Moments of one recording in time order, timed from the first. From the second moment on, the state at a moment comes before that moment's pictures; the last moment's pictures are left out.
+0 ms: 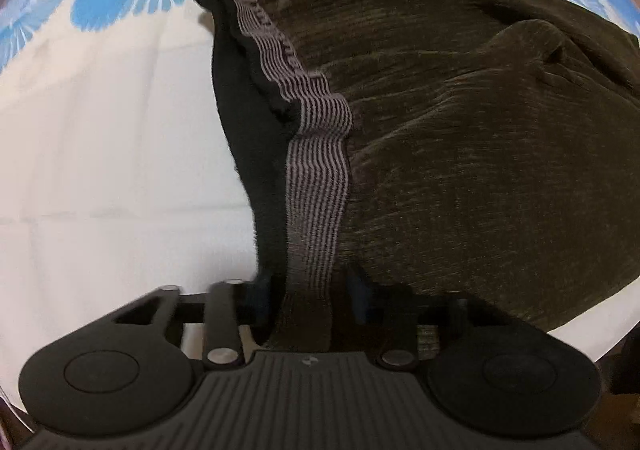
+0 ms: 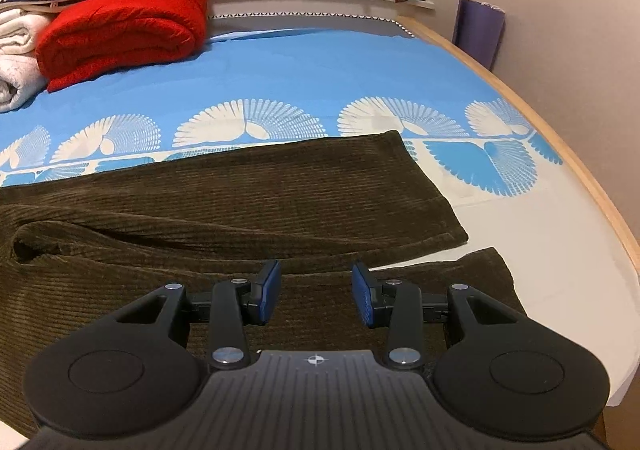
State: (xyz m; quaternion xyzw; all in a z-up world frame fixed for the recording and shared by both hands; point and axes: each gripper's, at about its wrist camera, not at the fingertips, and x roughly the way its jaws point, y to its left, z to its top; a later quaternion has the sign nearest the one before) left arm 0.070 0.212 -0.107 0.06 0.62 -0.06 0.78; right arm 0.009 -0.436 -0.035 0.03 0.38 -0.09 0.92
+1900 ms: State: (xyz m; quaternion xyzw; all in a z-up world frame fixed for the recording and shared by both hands) left arm 0.074 0.190 -0.024 0.06 0.44 0.00 0.90; right arm 0.018 -0.439 -0.027 0.06 0.37 -0.09 0.92
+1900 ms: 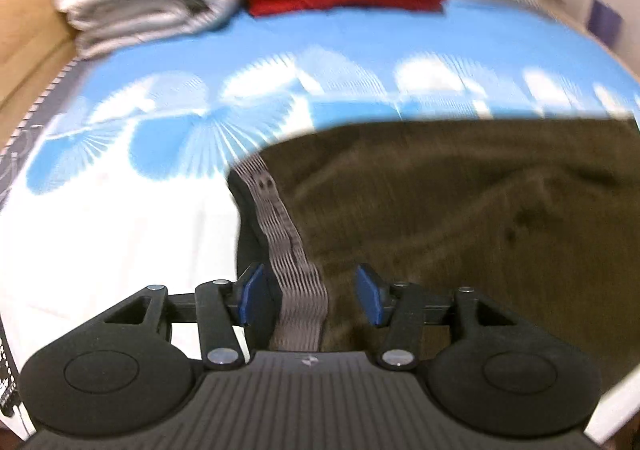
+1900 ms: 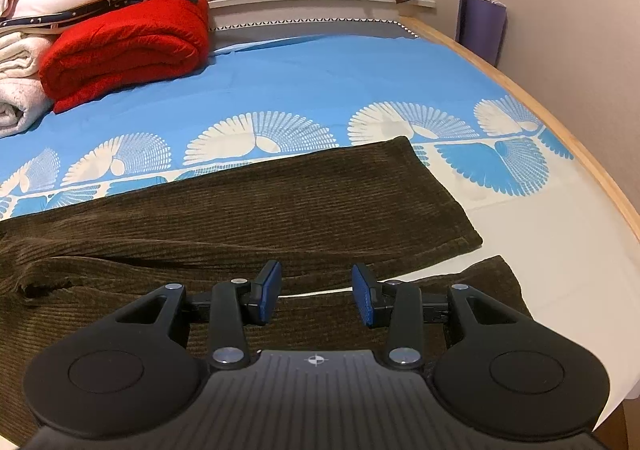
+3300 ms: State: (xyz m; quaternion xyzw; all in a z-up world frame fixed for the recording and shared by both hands) left arm 0.198 0.153 -0.051 0.02 0.47 0.07 0.88; right arm 0.059 -0.402 -0.025 0.06 0.35 -0.06 0.93
